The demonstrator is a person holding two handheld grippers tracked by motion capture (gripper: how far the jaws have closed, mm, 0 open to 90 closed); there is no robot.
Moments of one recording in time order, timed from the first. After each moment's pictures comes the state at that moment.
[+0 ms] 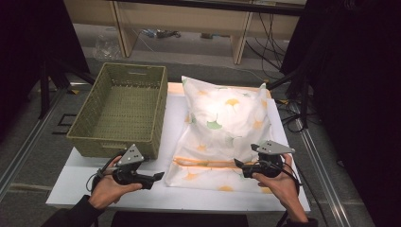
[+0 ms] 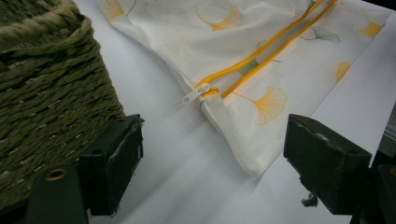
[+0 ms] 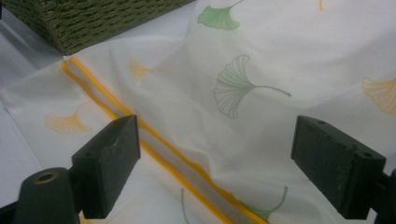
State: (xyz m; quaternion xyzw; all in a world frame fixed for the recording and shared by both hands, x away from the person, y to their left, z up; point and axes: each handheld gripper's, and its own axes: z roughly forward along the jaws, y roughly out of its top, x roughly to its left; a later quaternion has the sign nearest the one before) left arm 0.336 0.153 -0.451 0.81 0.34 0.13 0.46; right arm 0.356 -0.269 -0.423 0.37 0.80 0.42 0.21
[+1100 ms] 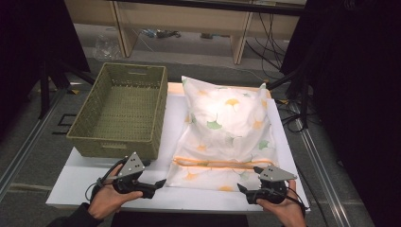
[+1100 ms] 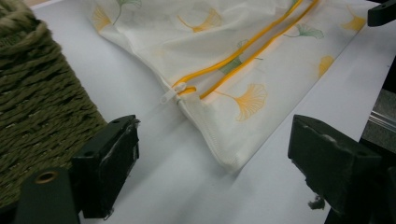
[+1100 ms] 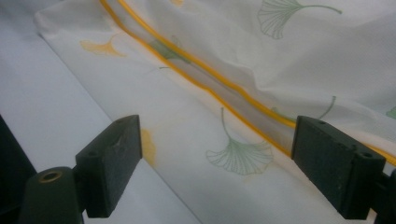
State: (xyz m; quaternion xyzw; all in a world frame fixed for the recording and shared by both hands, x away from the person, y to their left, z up) left arm 0.312 0.142 -0.453 0.82 0.32 0.14 0.46; right arm 0.301 -0.277 -0.453 0.35 0.83 0.39 0.20
